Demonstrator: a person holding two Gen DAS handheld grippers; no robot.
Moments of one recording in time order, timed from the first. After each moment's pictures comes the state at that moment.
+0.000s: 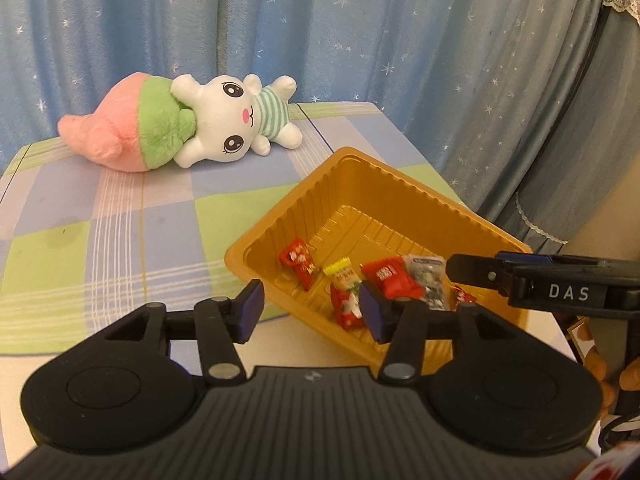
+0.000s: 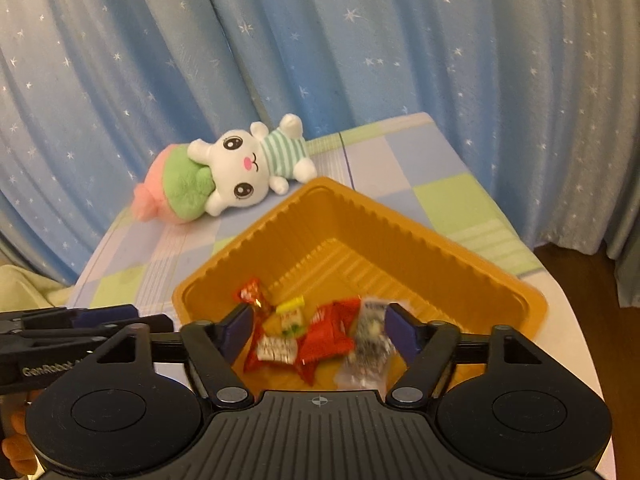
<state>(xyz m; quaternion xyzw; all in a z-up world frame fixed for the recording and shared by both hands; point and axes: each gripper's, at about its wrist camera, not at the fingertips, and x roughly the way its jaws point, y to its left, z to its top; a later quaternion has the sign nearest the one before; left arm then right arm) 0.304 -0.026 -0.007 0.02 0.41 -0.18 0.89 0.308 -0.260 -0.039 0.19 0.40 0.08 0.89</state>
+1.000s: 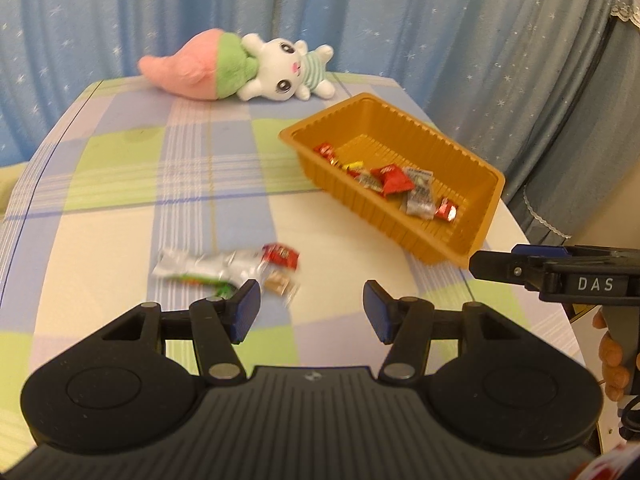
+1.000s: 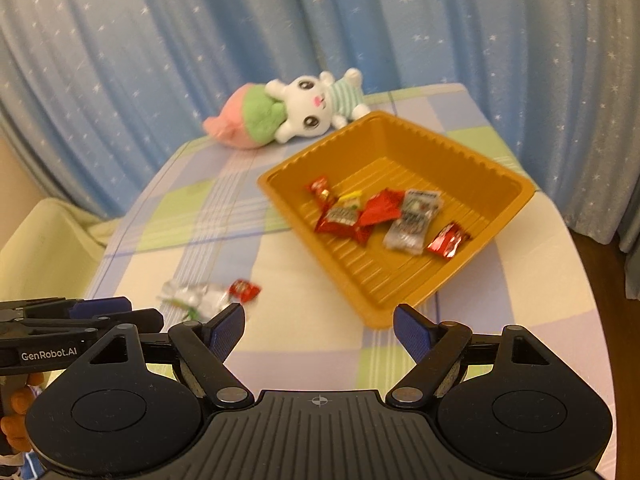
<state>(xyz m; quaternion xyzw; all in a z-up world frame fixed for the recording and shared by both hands) 0.143 0.034 0.000 -0.02 0.43 -0.13 0.90 0.177 -0.222 -0.018 0.15 0.42 0.15 0.88</state>
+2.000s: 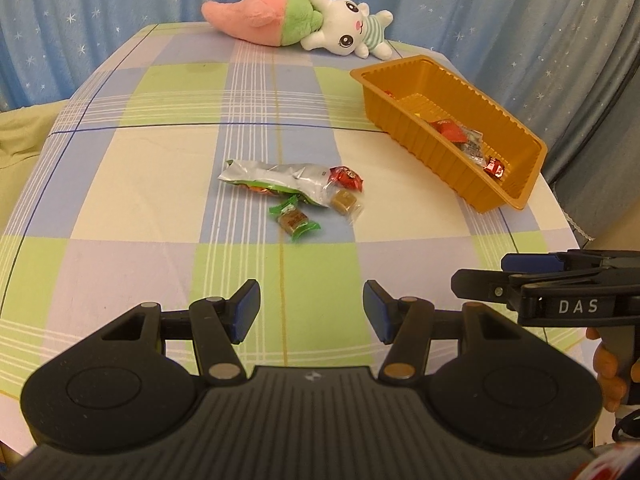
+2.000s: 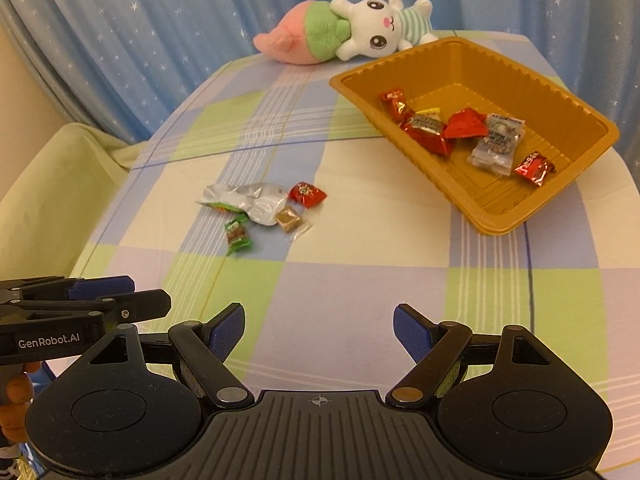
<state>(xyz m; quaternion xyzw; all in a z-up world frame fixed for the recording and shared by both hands) 0.103 0.080 -0.036 -0.04 0.46 -0.07 0.88 0.158 -0.150 -0.057 0.11 0.49 0.20 0.84</state>
